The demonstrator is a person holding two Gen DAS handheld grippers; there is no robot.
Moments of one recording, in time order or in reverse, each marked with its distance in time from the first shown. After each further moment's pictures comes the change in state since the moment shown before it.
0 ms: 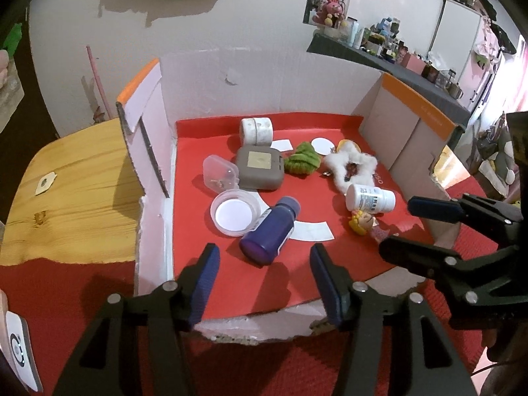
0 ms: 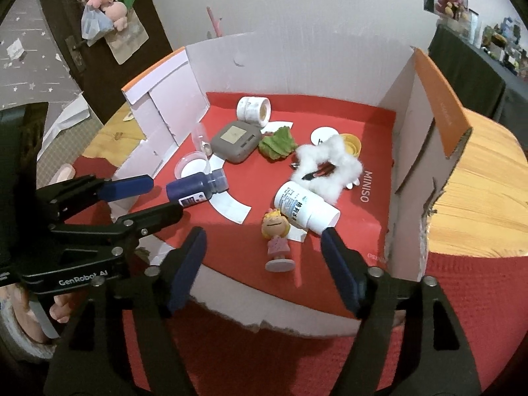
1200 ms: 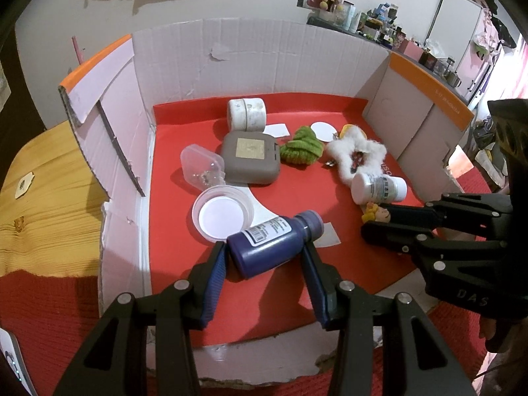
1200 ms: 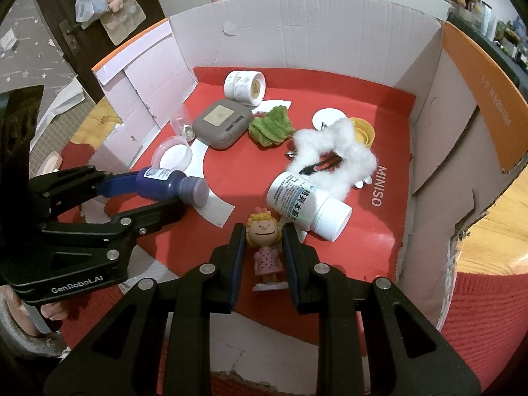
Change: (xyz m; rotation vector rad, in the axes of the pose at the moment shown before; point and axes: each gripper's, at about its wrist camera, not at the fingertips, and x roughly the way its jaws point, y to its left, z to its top) left arm 0.027 0.003 0.004 0.015 0.078 -0.035; right arm 0.042 -0.015 0.008 -0.020 0.108 0.017
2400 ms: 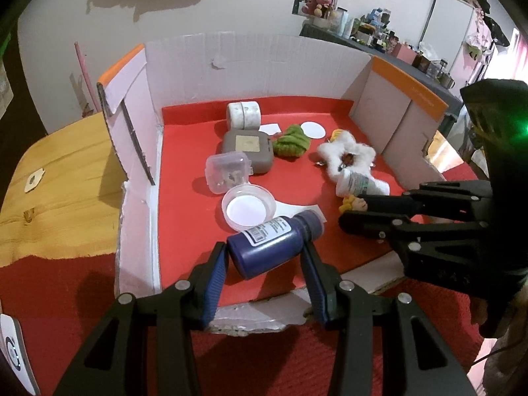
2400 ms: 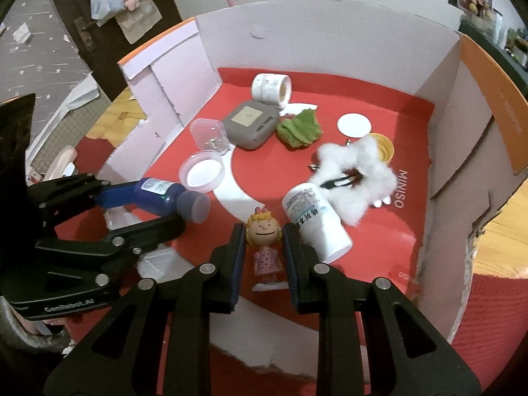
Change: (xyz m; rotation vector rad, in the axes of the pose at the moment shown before) left arm -0.022 -0.009 -0.017 0.016 -0.036 -0.008; right arm -0.002 0.009 -0.001 -0.035 -0.011 0.023
